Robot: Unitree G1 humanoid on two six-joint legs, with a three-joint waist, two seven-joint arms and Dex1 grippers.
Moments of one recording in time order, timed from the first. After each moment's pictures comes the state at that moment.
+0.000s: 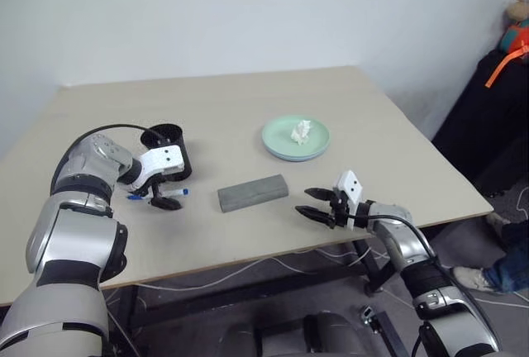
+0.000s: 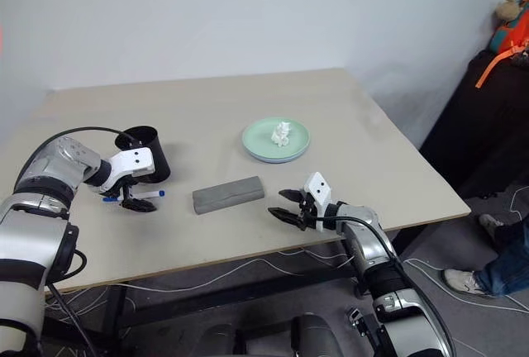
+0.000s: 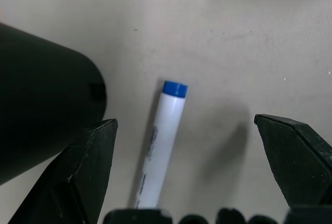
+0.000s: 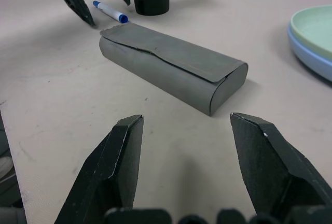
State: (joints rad) left arm -1.07 0.74 -0.34 1.34 0.39 -0.09 -1.28; right arm -0.42 -0.27 0.17 0.39 0.19 0.07 0.97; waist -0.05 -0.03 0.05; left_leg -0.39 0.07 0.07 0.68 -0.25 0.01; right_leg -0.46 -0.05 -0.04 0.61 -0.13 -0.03
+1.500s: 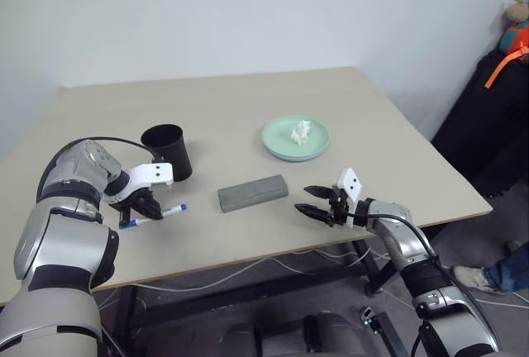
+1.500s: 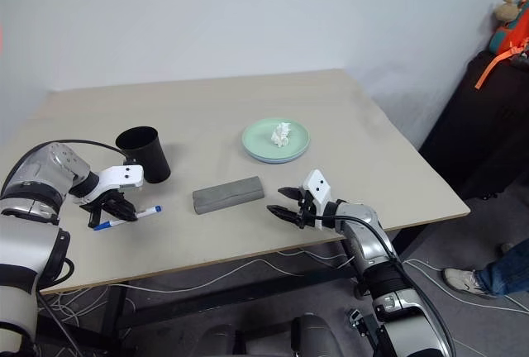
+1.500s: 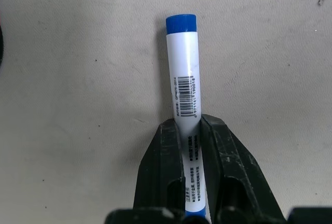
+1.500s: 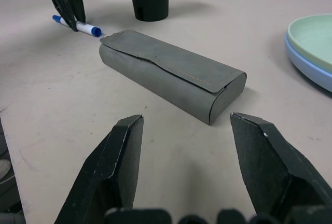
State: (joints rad) left arm -1.03 0.80 -0.37 1.33 0.46 -0.16 -1.47; right arm -0.42 -0.27 0.17 0.37 0.19 0.09 0.95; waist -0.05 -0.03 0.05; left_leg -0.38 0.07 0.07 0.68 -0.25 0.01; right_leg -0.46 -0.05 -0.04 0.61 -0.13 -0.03
